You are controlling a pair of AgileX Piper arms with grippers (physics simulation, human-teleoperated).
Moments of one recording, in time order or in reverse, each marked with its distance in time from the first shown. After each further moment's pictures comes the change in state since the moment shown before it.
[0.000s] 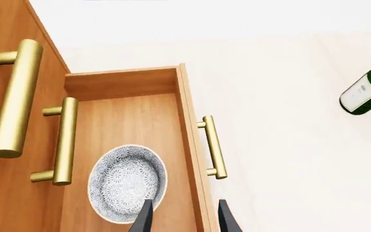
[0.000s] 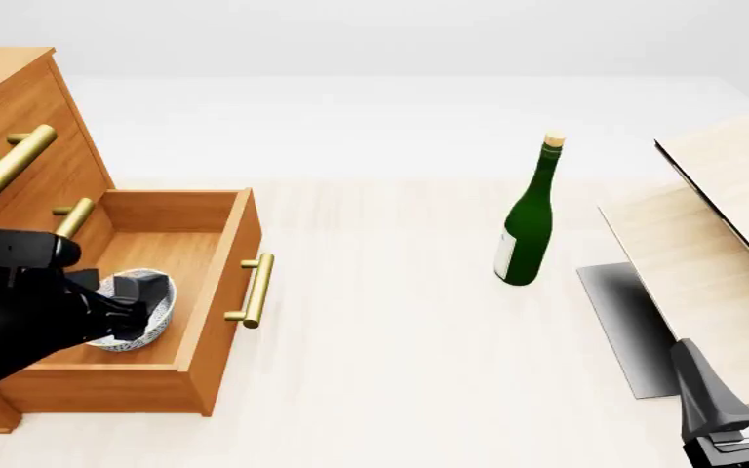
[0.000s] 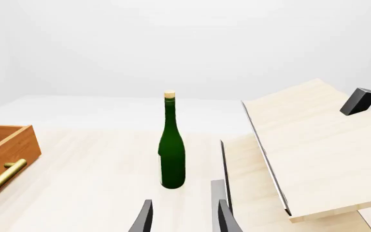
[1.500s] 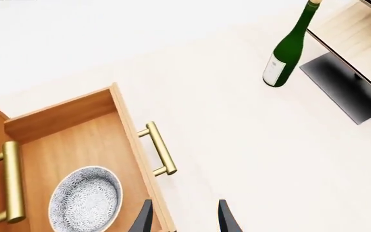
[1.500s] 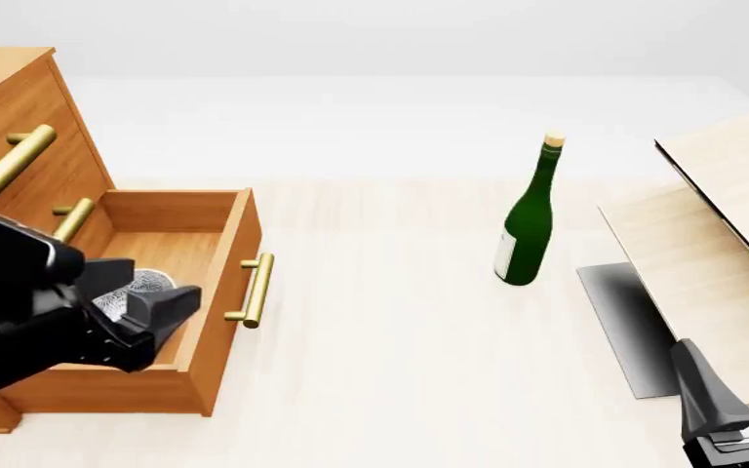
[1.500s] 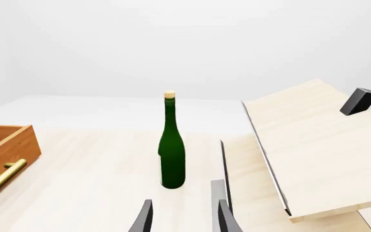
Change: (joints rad) left arm -0.265 -0.129 -0.105 0.191 0.053; right arm 0.000 0.000 0.000 0.000 0.000
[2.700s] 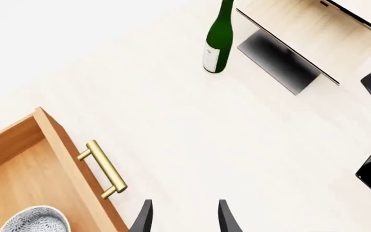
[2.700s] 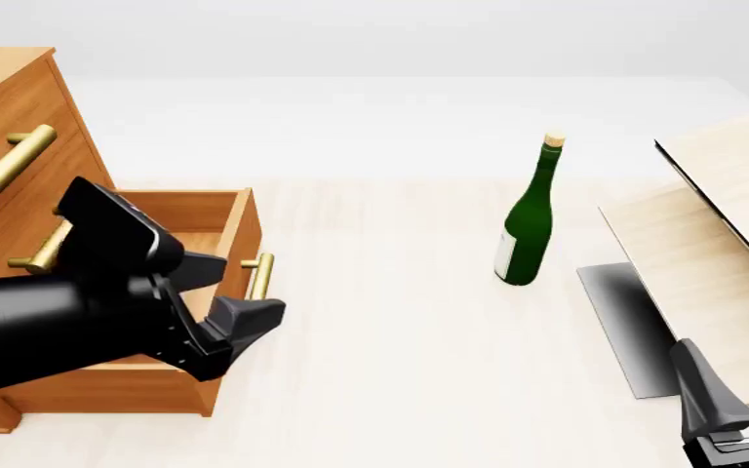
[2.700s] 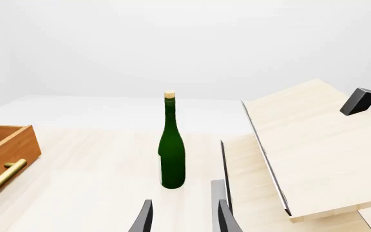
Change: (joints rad) left arm -0.258 0.177 -0.144 0.043 -0.018; right arm 0.000 0.000 0.000 0.000 0.000
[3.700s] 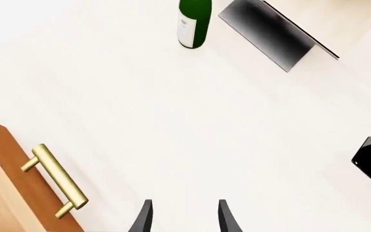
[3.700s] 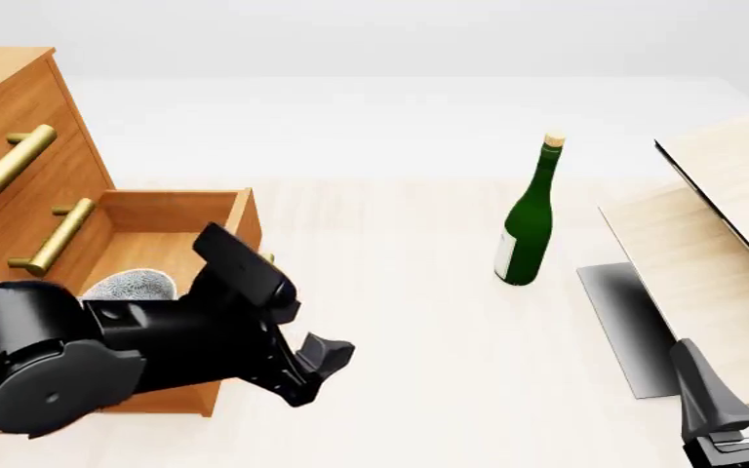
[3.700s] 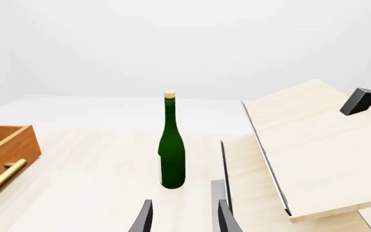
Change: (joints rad) left arm -0.109 0.254 0.028 -0.157 -0.051; right arm 0.000 0.000 0.000 0.000 0.000
